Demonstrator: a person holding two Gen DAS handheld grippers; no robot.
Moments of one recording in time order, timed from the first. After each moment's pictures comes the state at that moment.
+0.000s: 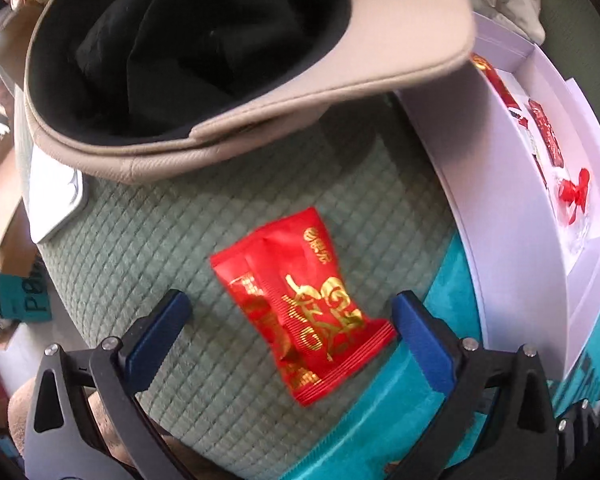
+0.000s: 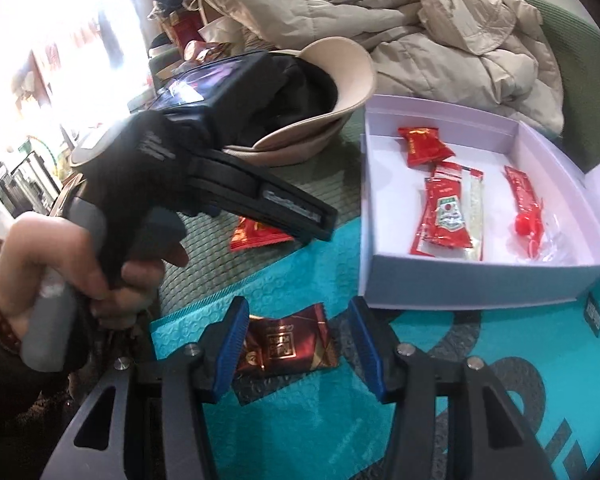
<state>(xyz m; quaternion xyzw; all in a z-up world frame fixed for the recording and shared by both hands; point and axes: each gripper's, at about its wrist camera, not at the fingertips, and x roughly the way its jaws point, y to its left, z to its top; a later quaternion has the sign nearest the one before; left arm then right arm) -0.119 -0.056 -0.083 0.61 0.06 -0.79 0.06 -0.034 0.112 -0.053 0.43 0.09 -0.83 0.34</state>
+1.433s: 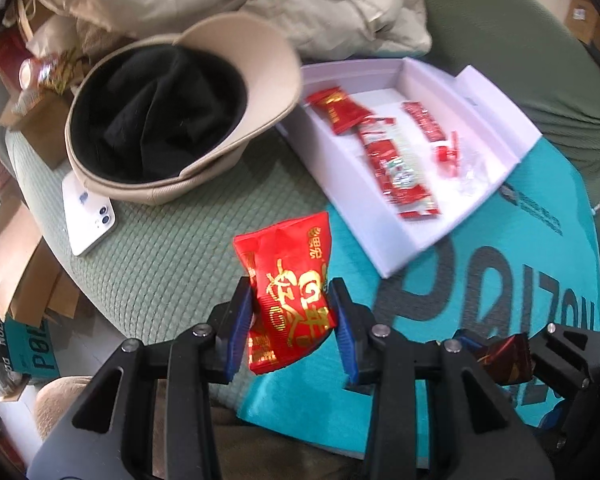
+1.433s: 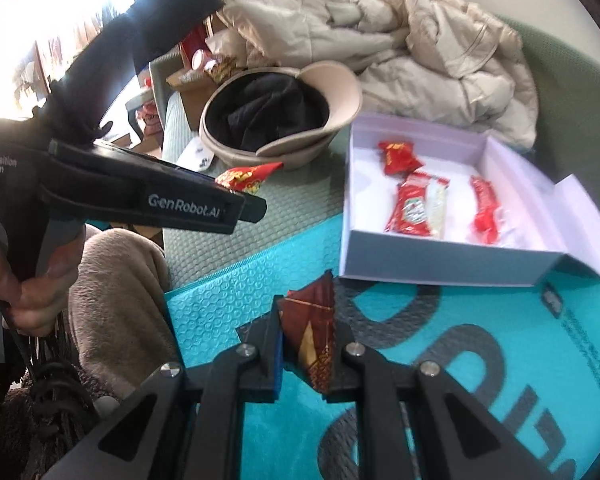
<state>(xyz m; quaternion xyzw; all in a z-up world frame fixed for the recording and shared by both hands) -0.046 -0.017 0.010 0.52 0.01 -0.86 -0.03 0.007 0.143 -0.016 0.40 0.11 -0.85 0.32</state>
